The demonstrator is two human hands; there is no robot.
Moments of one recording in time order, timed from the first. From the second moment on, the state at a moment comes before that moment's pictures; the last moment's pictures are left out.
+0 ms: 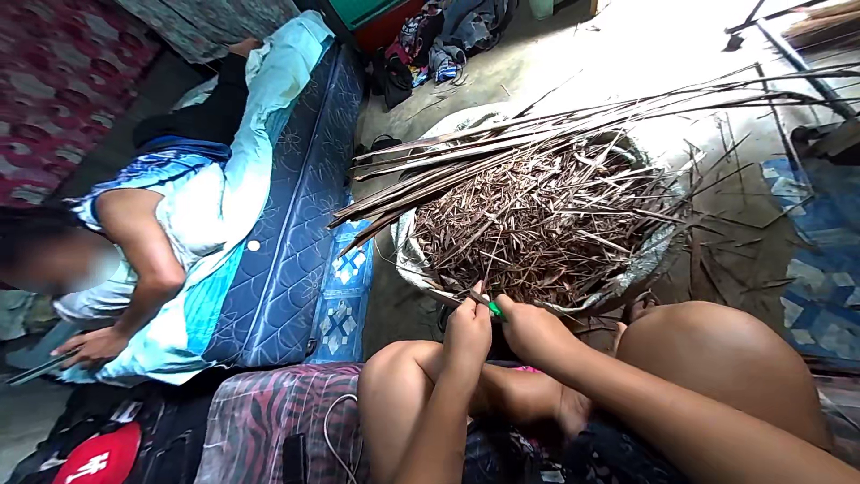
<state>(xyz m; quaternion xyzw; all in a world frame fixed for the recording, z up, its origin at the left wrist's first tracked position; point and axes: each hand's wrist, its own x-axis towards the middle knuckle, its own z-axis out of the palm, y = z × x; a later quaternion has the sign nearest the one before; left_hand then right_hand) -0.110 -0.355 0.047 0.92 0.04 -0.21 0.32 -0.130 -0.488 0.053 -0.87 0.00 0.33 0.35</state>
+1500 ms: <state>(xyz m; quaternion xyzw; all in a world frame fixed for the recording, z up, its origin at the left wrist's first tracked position) -0.109 -0.376 0.049 0.94 0.02 -0.20 0.29 -0.110 -0.491 0.045 -0.94 0.06 0.23 0.25</state>
